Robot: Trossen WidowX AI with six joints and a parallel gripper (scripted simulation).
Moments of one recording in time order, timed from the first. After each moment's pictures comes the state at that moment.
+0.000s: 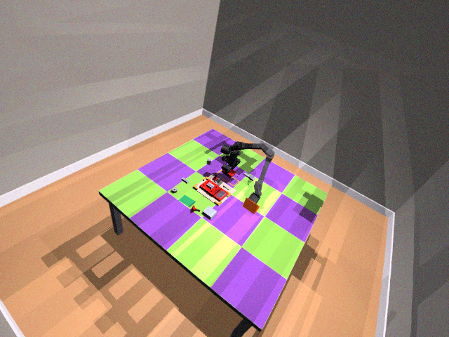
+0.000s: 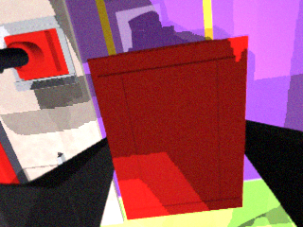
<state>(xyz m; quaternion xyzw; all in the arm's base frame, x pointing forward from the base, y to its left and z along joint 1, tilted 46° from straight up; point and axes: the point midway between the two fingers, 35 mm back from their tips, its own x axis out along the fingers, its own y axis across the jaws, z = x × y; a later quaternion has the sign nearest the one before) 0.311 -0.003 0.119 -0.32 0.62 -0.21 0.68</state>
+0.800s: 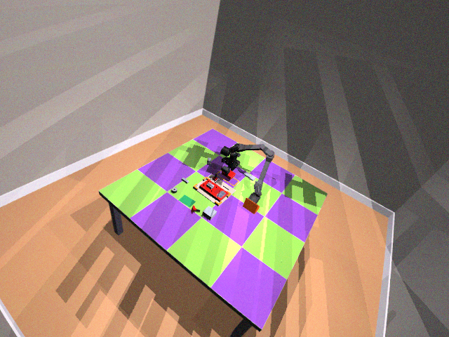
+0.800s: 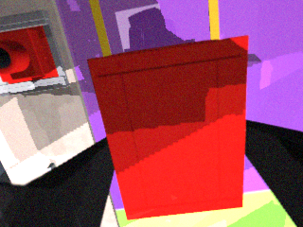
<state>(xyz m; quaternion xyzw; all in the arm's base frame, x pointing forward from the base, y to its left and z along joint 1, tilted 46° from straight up) 0.313 -0.015 0.108 -0.32 0.62 -0.21 0.68</state>
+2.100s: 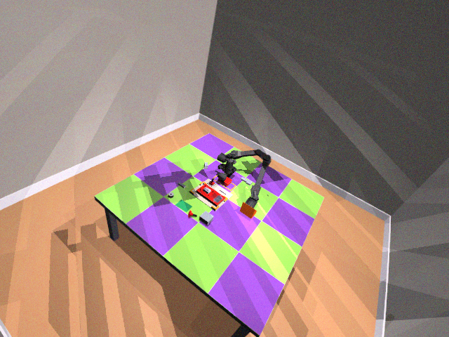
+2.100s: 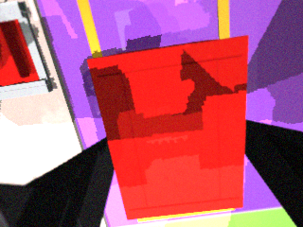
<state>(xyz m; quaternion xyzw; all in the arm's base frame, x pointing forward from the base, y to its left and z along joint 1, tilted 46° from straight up) 0.314 -0.032 0.093 -0.32 0.62 -0.22 0.68</state>
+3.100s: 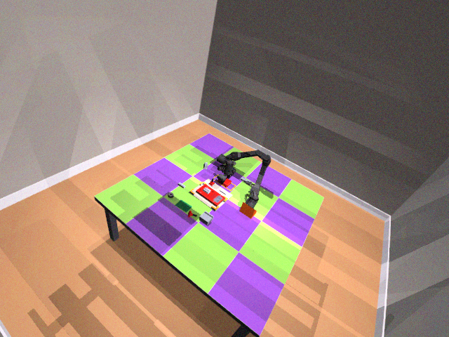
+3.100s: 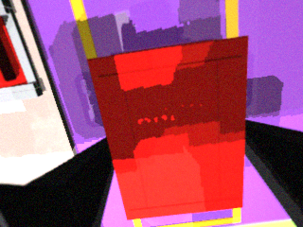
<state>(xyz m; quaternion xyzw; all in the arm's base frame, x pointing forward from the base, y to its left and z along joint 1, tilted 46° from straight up) 0.316 -0.040 0.085 -0.32 0.62 -0.22 0.68</state>
